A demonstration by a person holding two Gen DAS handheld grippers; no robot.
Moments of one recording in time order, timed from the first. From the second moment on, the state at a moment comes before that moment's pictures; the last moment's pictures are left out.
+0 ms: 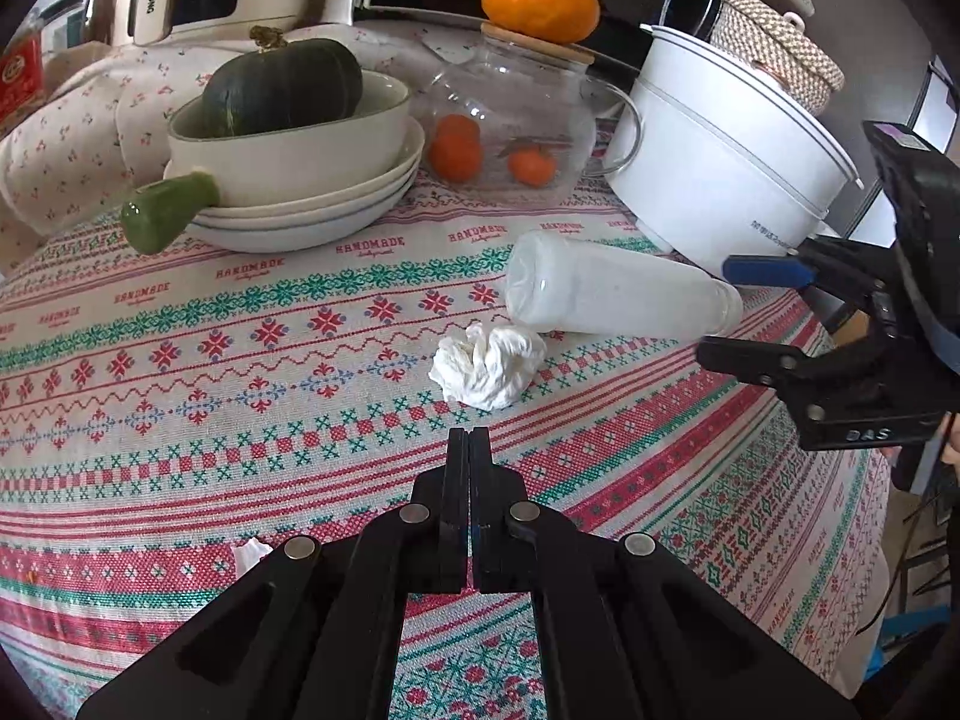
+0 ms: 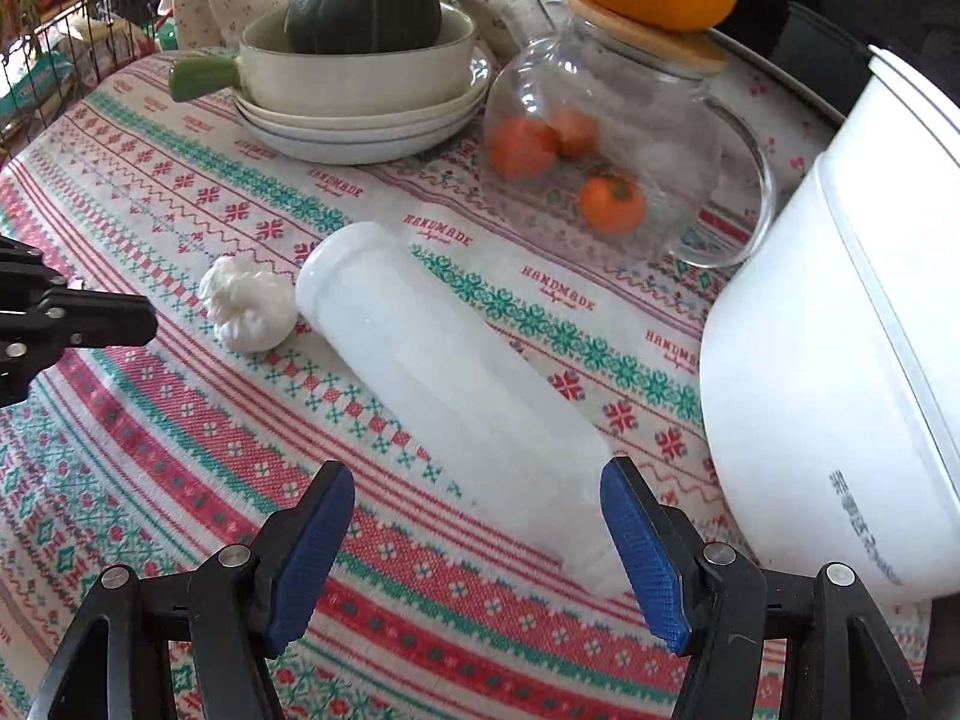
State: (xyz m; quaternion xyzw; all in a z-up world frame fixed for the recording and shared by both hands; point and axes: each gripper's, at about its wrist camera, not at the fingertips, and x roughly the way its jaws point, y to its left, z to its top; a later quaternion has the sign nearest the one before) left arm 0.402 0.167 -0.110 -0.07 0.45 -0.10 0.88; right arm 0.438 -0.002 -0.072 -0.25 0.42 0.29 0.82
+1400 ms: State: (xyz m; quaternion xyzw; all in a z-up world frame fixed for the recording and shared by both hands) left arm 0.277 0.119 -0.048 -0.08 0.44 -0.06 0.89; right arm 0.318 -0.065 -0.040 -0.18 0.46 0.26 0.83
